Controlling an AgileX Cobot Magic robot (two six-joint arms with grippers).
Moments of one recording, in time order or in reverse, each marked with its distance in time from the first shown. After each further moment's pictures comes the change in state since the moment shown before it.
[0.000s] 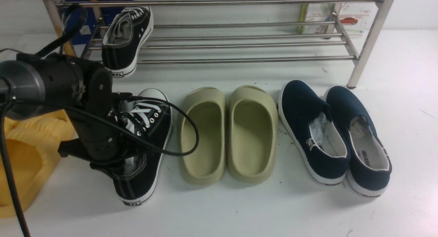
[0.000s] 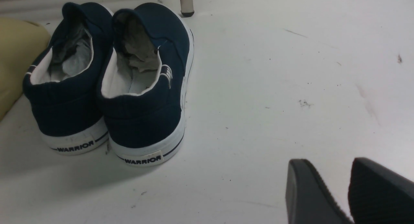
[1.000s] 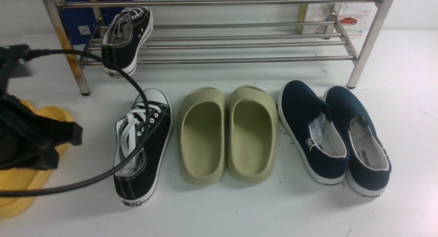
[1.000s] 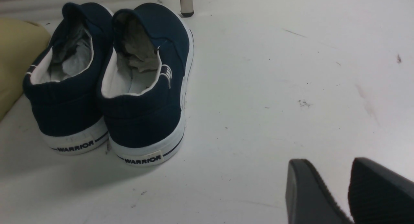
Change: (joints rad) right arm 0.000 0.000 0.000 0.000 0.000 0.000; left arm 0.078 -0.578 0.076 -0.070 0.267 0.091
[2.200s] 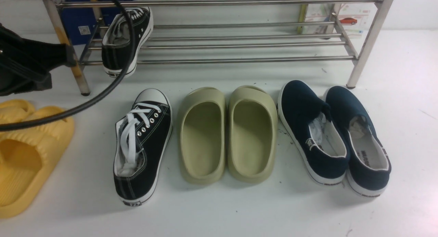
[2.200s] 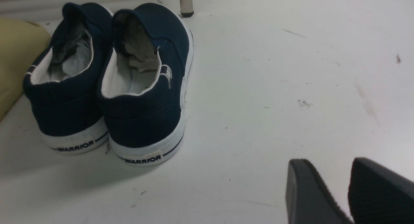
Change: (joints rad) right arm 0.000 0.000 0.000 0.000 0.000 0.000; left arm 0.006 -0.031 -0.146 0.105 -0.216 -0.114
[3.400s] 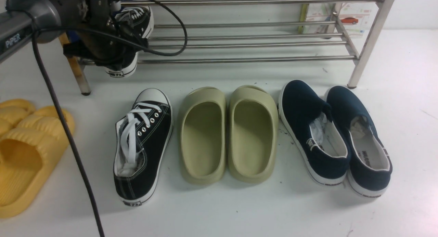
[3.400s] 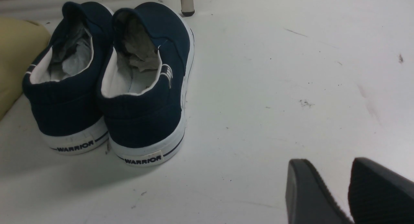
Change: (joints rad) right arm 0.000 0.000 0.000 0.000 0.000 -0.001; left arm 0.018 0.882 -0.620 0.077 -0.065 -0.025
